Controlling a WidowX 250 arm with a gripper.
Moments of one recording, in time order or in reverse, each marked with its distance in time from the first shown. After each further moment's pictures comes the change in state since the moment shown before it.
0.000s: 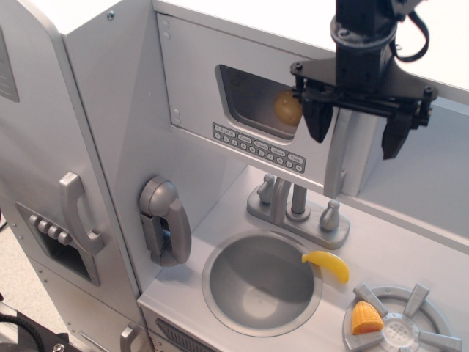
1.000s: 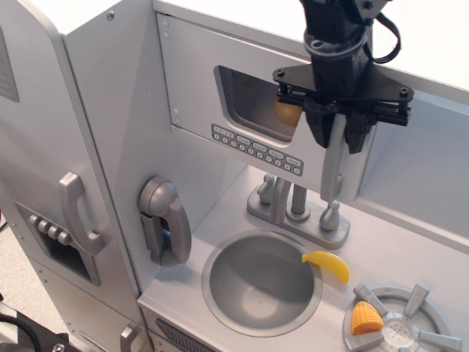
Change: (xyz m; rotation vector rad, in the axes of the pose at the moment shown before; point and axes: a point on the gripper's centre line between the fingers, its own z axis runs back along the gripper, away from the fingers) arm -0.005 0.008 -0.002 -0.090 -0.043 0.017
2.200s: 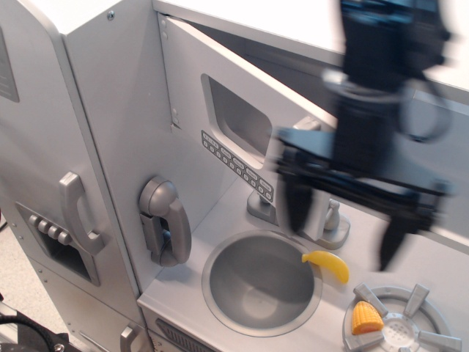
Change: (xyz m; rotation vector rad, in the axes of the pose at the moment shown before) arm -0.090 -0.042 0.028 0.089 0.406 -0.087
